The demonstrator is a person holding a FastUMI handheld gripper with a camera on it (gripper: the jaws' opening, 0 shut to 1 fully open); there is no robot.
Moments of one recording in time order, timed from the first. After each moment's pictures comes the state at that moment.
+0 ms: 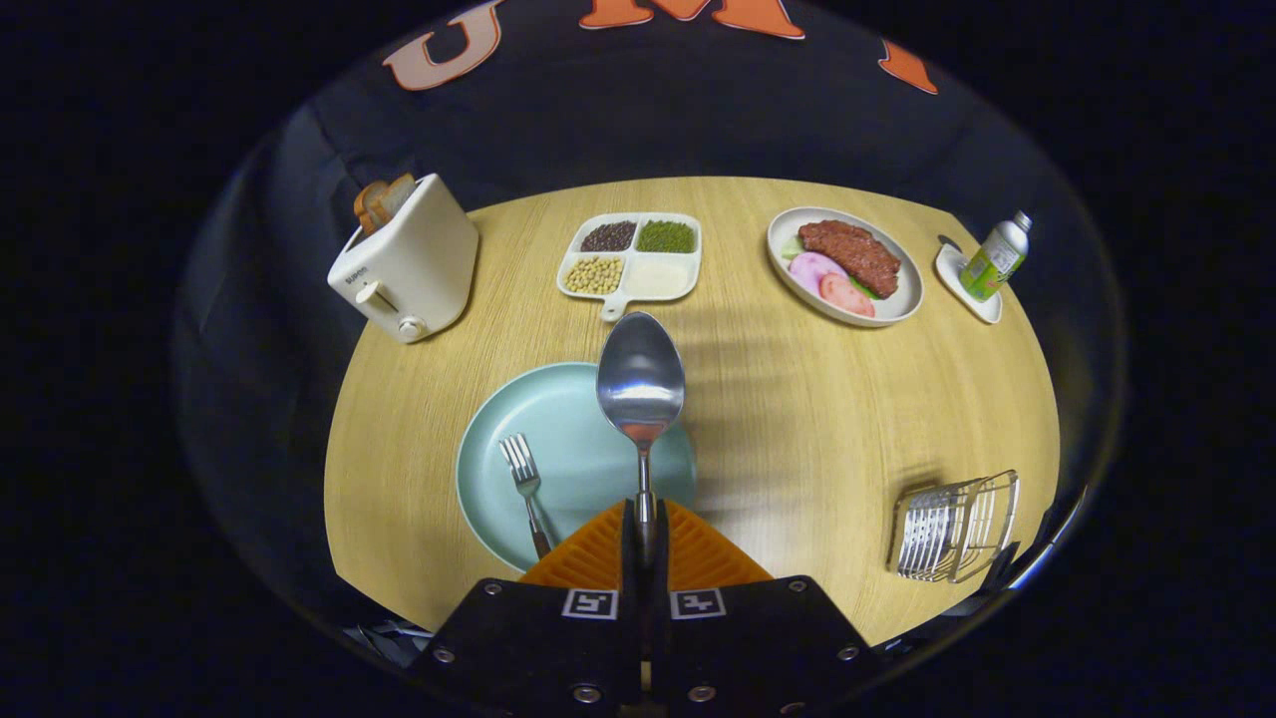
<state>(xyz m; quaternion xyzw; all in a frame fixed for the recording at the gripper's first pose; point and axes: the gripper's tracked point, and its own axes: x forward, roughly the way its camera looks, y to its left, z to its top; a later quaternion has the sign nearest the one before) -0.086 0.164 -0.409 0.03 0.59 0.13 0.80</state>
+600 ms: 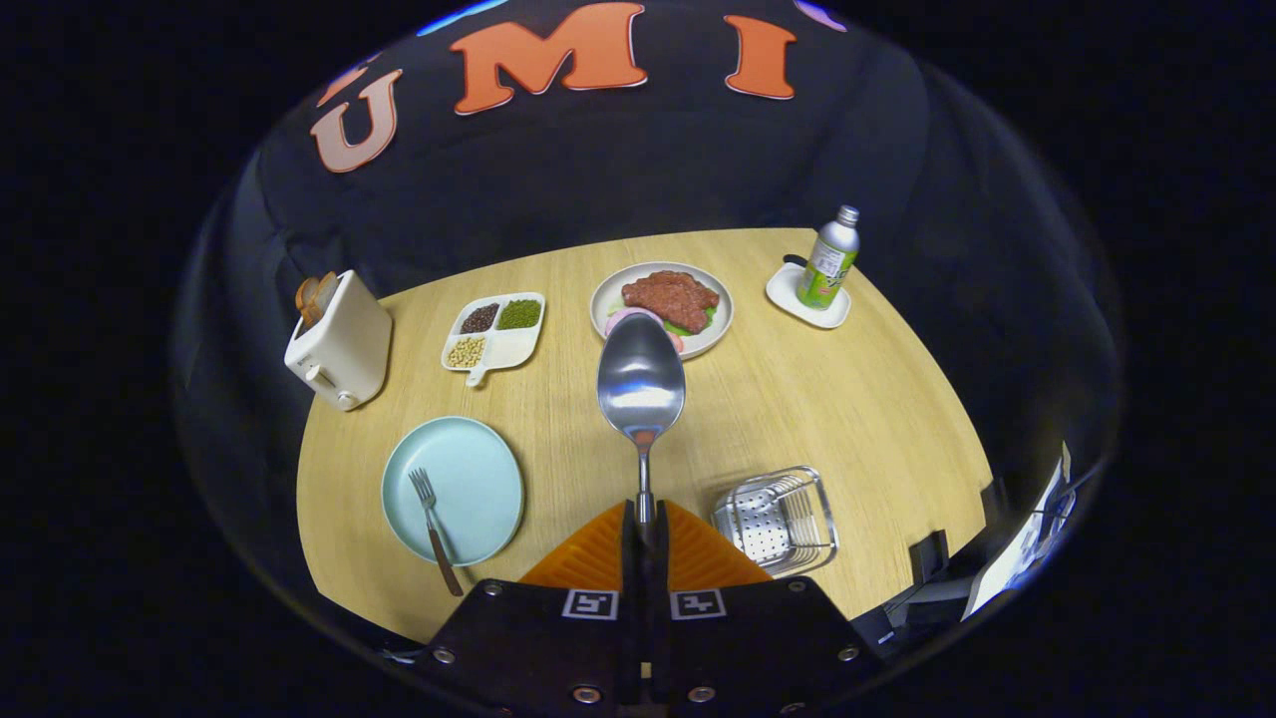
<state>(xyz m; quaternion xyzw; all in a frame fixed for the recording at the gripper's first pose) -0.090 -0.007 -0.359 0.04 0.53 0.01 0.85</state>
